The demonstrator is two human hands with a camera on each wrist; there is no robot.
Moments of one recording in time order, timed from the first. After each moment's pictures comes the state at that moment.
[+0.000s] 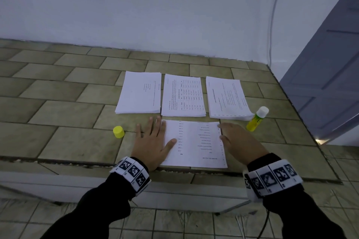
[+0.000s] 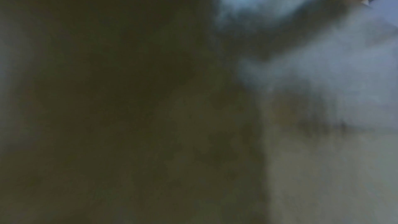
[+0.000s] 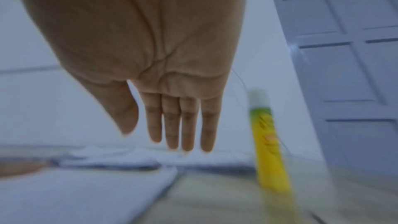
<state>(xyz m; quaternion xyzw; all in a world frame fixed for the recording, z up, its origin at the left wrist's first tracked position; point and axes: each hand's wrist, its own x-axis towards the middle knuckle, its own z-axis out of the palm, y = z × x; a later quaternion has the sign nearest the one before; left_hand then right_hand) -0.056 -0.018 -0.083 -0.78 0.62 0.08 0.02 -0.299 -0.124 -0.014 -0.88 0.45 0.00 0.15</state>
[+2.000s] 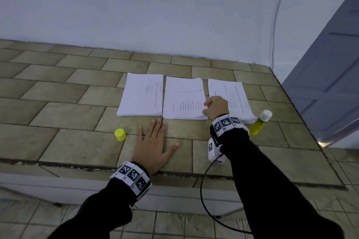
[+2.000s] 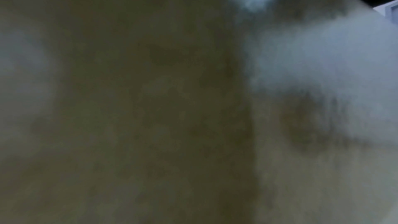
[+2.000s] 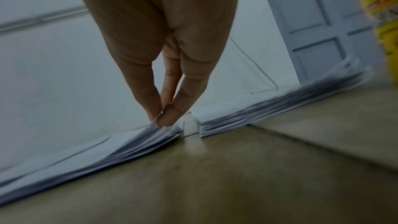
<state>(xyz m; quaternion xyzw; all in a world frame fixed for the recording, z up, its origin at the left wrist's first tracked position) -0.054 -0.012 -0.084 -0.78 0.61 0.10 -0.08 -0.200 -0.210 -0.025 -0.76 0.58 -0.16 0.25</state>
